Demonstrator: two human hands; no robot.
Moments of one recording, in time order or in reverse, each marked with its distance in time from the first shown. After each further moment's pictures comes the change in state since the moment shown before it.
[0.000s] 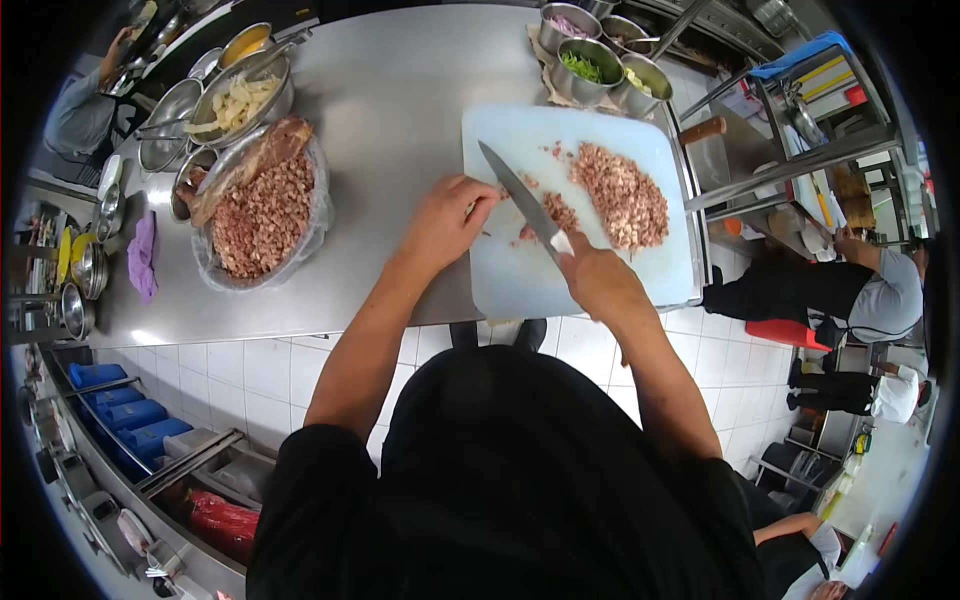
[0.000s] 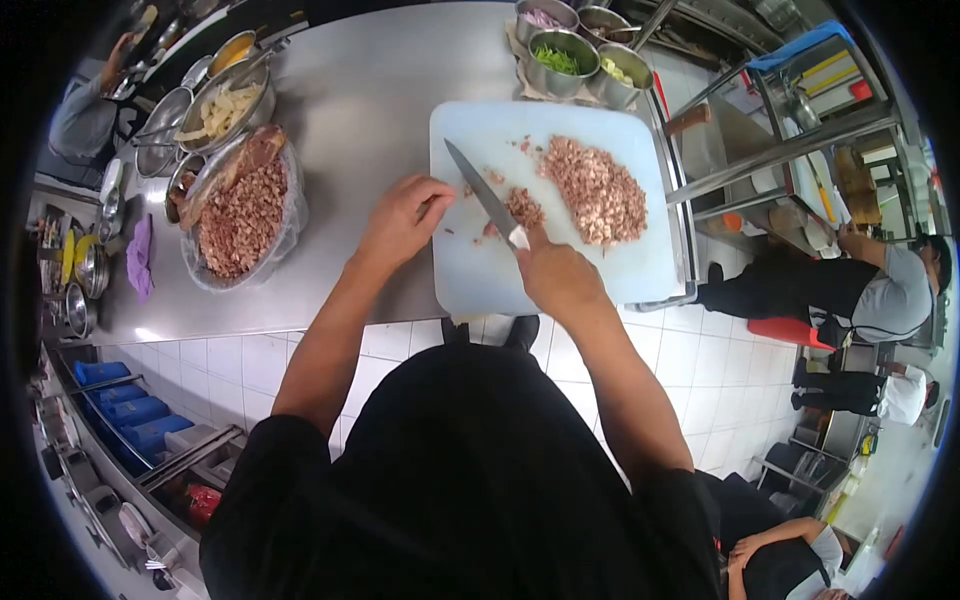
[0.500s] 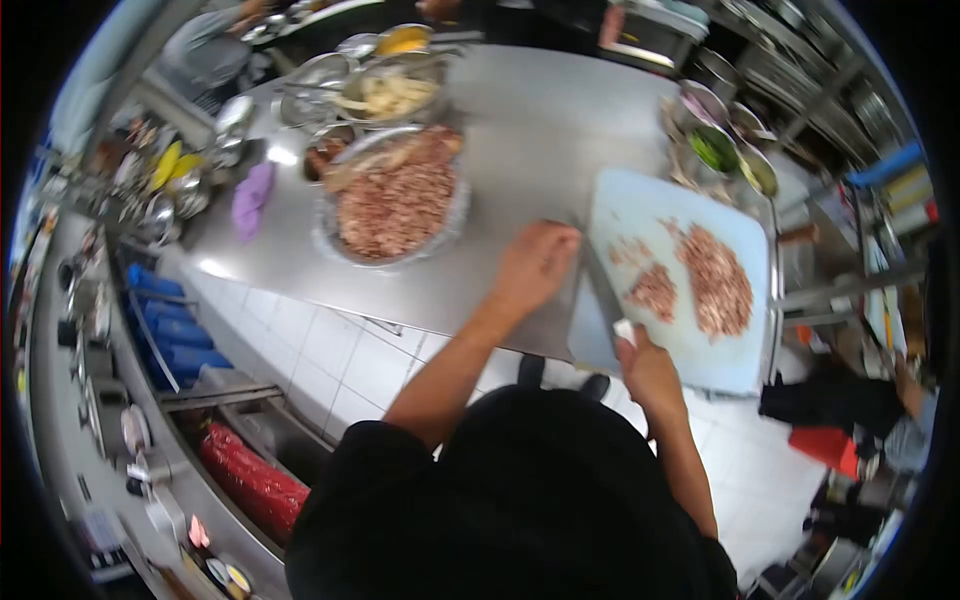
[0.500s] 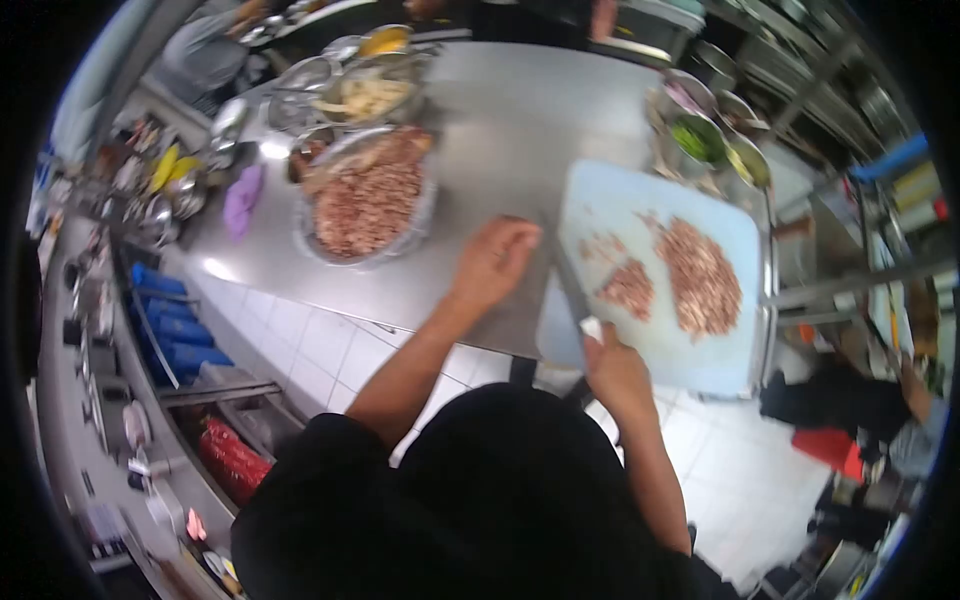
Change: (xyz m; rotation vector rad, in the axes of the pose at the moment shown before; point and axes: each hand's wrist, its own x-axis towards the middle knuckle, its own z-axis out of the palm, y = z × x) left_hand -0.031 -0.010 -0.023 0.054 0.359 0.020; right_hand -0.021 -0.003 0.056 0.129 -0.021 -0.117
